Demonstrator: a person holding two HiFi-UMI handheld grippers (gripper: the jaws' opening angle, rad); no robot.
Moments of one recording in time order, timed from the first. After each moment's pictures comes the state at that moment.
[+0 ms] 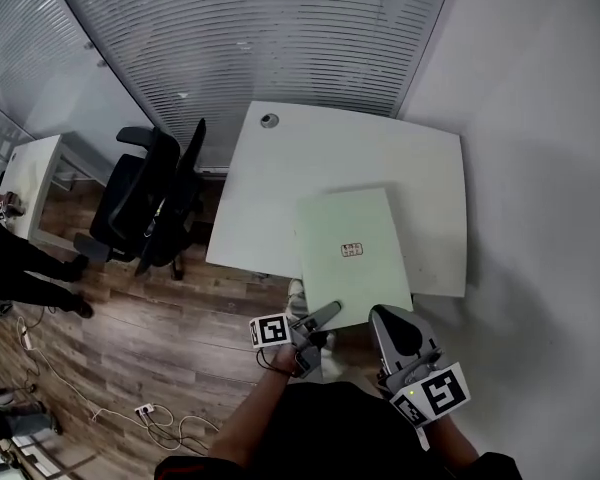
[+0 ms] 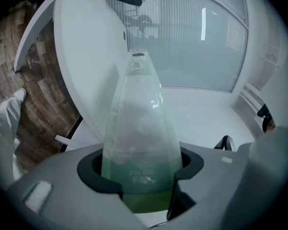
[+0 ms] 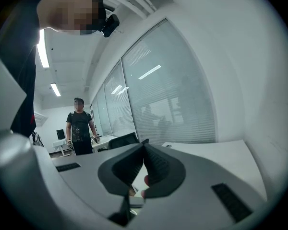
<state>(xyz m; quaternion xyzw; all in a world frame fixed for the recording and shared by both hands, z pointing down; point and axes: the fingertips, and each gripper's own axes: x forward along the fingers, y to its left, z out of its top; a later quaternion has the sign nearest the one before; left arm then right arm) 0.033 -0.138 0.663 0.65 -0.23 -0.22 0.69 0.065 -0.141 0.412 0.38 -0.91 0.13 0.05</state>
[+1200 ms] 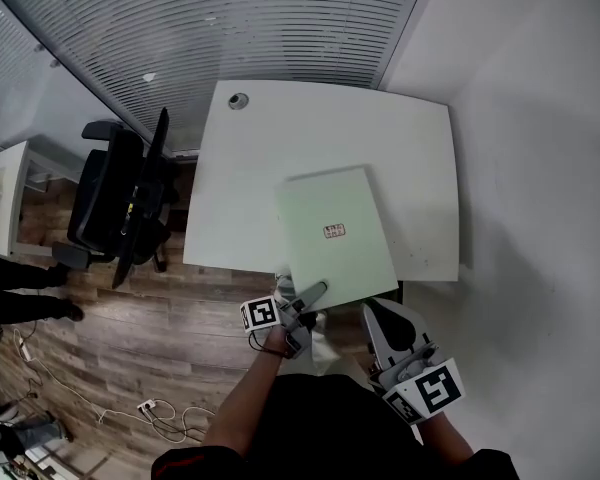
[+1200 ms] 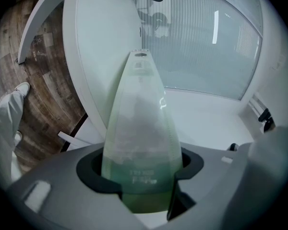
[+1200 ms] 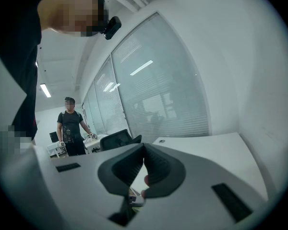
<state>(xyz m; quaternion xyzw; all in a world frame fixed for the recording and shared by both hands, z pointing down) 0.037 -0.172 0.722 0.62 -0.22 -0.22 0.72 0.070 -0.173 0.436 0.41 -0.89 0.18 0.06</state>
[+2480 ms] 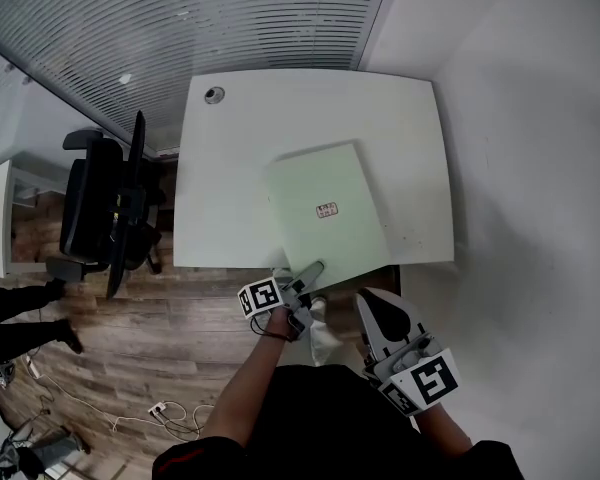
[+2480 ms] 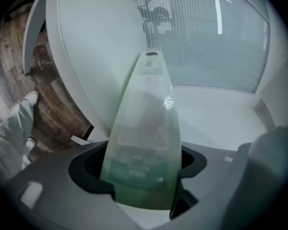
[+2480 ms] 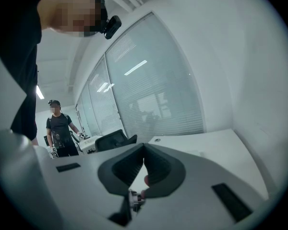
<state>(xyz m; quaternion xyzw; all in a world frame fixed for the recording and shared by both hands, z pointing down) 0.042 -0.193 0.757 0.62 -0.28 -0.14 0.72 0.075 -0.179 0.443 0.44 -0.87 0.19 0.06</state>
